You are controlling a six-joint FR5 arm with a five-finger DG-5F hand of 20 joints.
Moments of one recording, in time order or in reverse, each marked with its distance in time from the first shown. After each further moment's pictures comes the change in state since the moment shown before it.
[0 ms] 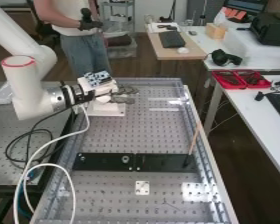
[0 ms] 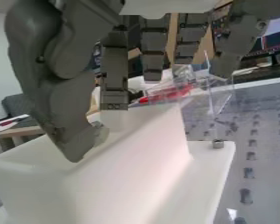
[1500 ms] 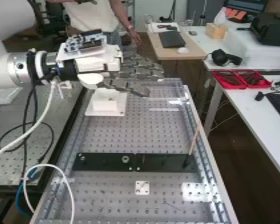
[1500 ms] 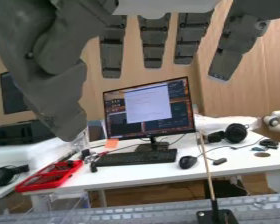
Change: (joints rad) arm -0.180 0.236 0.193 -0.274 0.326 -0.015
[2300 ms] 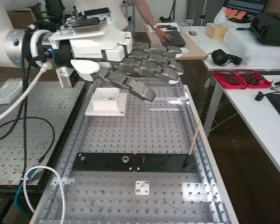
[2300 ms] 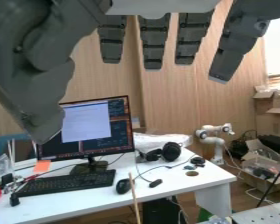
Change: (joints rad) arm 0.051 0.013 0.122 -0.133 0.344 -0.052
